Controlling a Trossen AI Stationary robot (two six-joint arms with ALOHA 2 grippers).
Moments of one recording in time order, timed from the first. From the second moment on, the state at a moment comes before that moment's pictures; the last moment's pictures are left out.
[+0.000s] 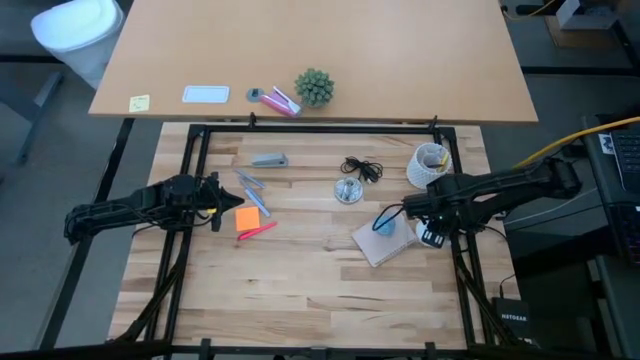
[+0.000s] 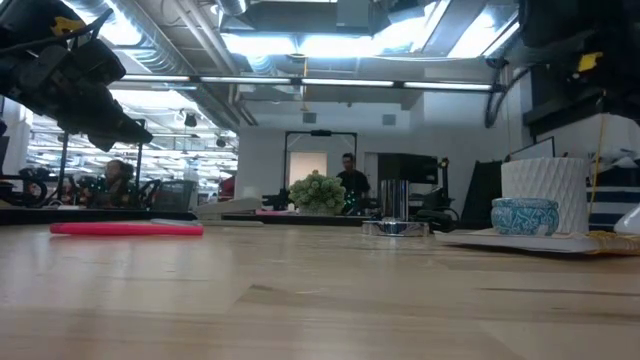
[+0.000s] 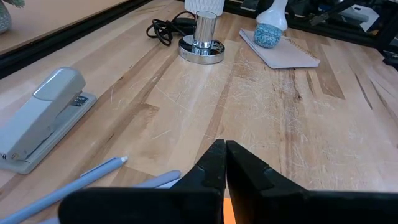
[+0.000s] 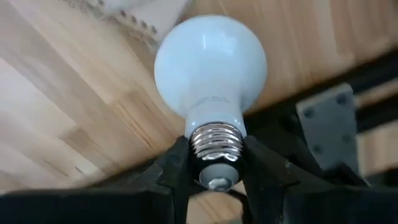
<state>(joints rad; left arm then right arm) 0.22 0.07 0.12 -0.43 0.02 -0.15 0.10 1.14 0.82 -1.41 -0.12 0.60</state>
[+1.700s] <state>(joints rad) 0.22 0.07 0.12 -0.43 0.02 -0.15 0.10 1.14 0.82 -0.60 0.35 0.58</state>
